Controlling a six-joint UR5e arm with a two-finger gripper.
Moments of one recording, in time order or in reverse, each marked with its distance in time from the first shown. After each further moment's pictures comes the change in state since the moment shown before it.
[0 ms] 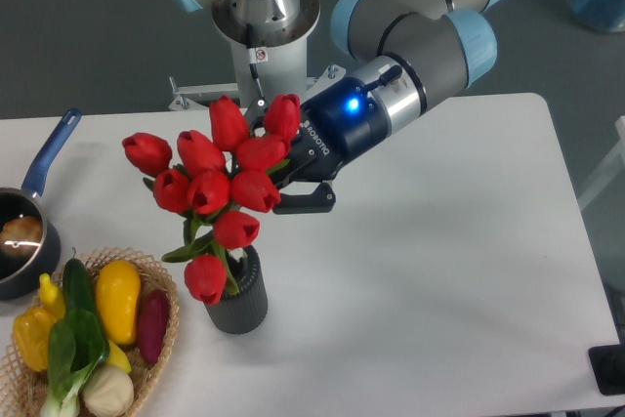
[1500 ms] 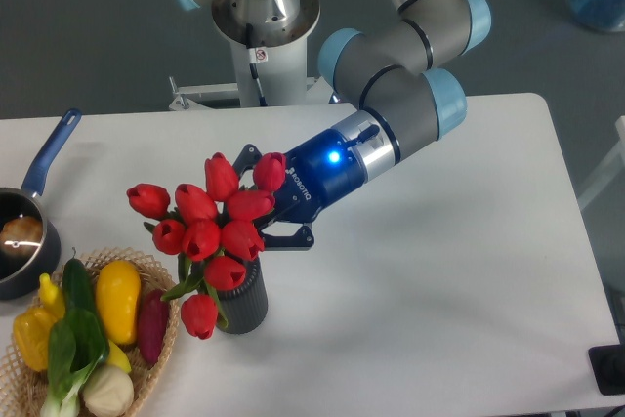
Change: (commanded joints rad) arm 0.004 -0.058 -0.113 0.000 0.005 0.117
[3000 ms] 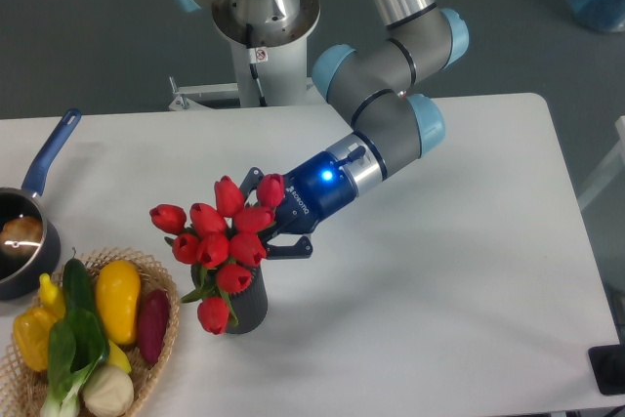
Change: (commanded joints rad) arm 0.017 -0.015 -0.153 -0.003 0.038 0.252
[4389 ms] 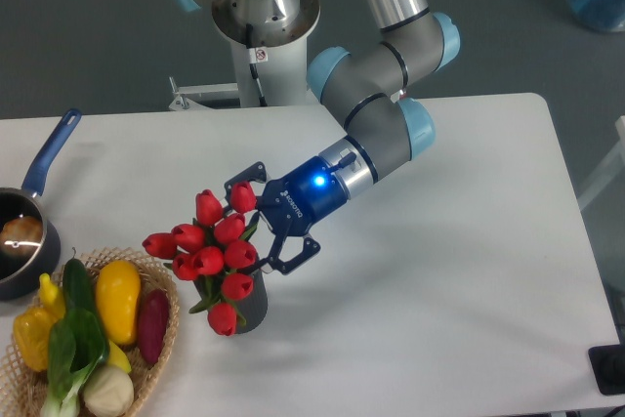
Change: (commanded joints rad) arm 0.003 -0.005 -0.044 0.000 0.035 0.021
